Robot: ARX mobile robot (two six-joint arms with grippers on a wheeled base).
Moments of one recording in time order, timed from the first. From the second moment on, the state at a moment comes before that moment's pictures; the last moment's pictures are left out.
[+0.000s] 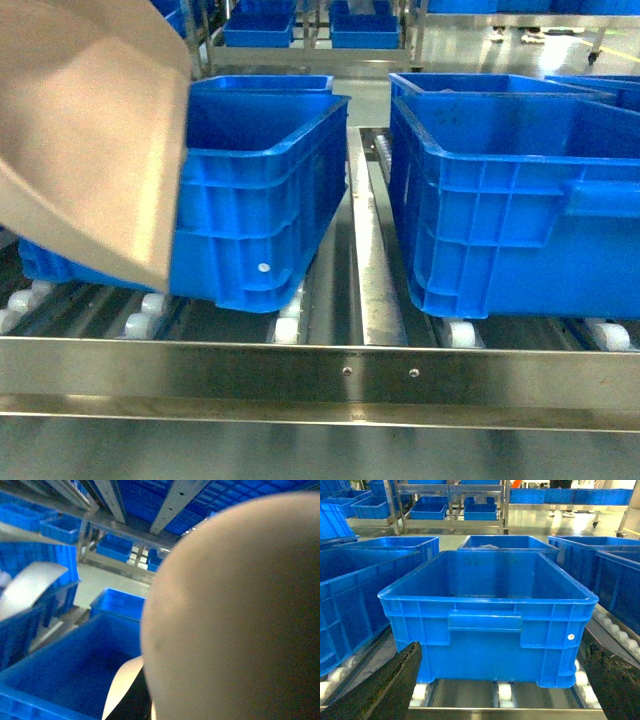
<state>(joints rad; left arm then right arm) -0.13 1.18 0.60 0.73 -0.08 -0.28 0.10 0.73 0.13 0.59 0.10 0.00</state>
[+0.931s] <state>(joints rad) 0.00 0.67 0.07 0.60 0.00 -0.02 0.10 0.73 0.13 0.59 0.10 0.00</state>
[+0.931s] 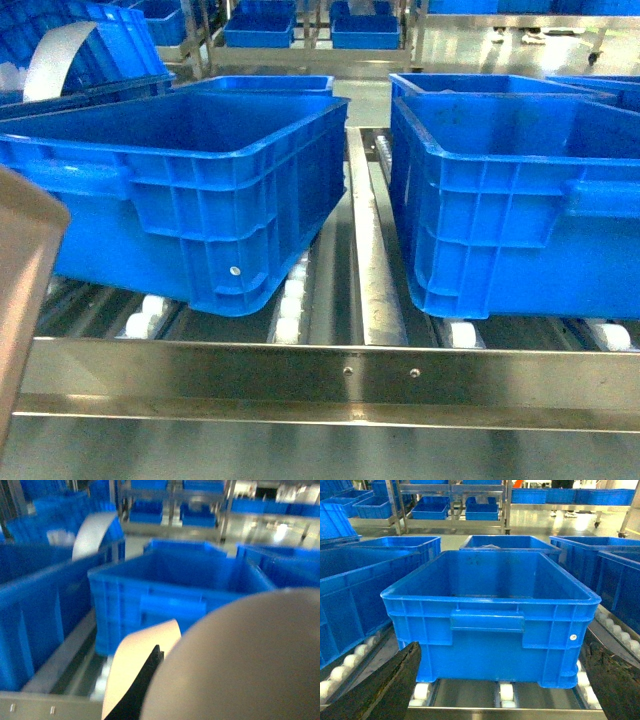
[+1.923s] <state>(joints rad) 0.00 0.26 0.01 0.25 0.00 -0.02 0.10 0.73 0.13 0.59 0.10 0.00</state>
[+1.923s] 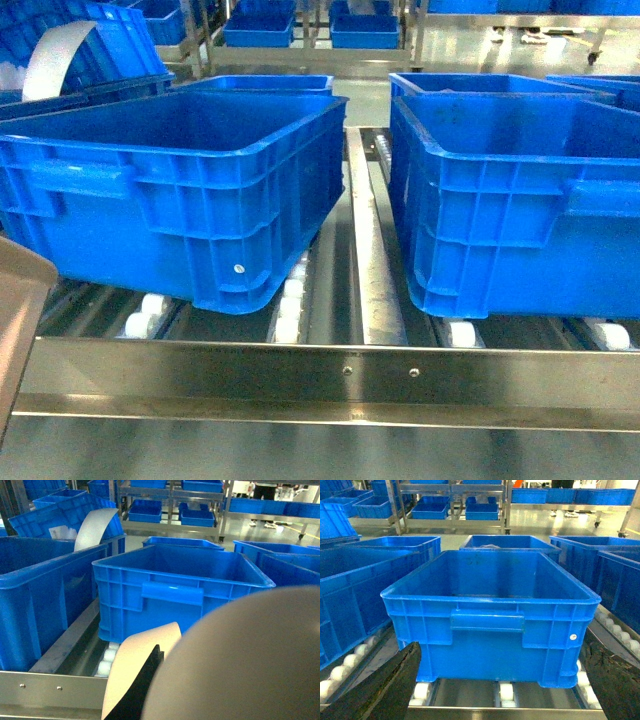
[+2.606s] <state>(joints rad) 0.00 0.01 0.02 -0.01 0.00 -0.01 0.10 0.73 0.13 0.59 0.10 0.00</state>
